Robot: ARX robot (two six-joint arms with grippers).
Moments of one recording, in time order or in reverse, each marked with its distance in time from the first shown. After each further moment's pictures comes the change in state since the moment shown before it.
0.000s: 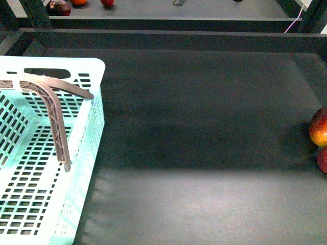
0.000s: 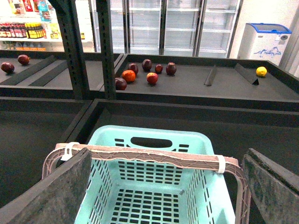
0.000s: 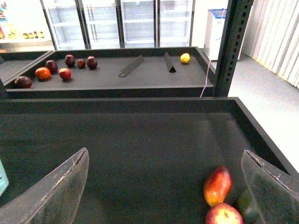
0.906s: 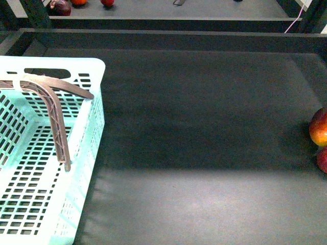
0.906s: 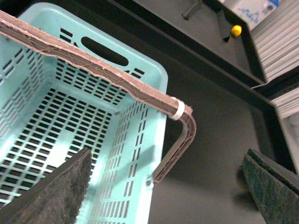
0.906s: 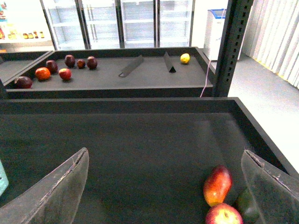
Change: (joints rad) left arm 0.022 0.477 0.186 -0.094 0.195 -0.499; right arm 0.000 -0.001 0.000 0.000 0.000 0.000
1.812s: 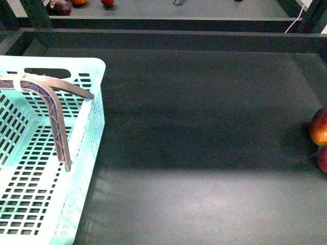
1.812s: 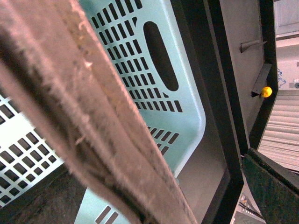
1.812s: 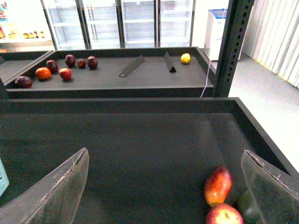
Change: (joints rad) left arm 0.160 1.097 0.376 0.475 0.068 -0.513; right arm 0.000 0.000 0.000 0.000 0.000 0.000
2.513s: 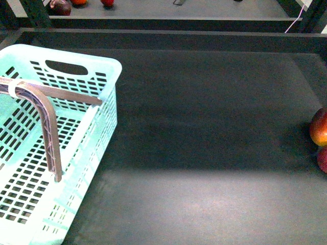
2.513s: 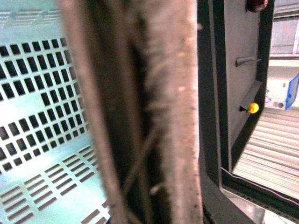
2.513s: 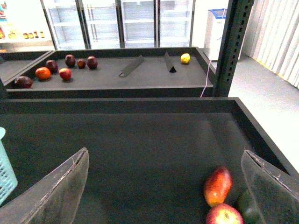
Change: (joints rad) left arm -0.019 0.097 0.073 0.017 -0.007 -0.182; right arm 0.000 0.000 0.000 0.000 0.000 0.000
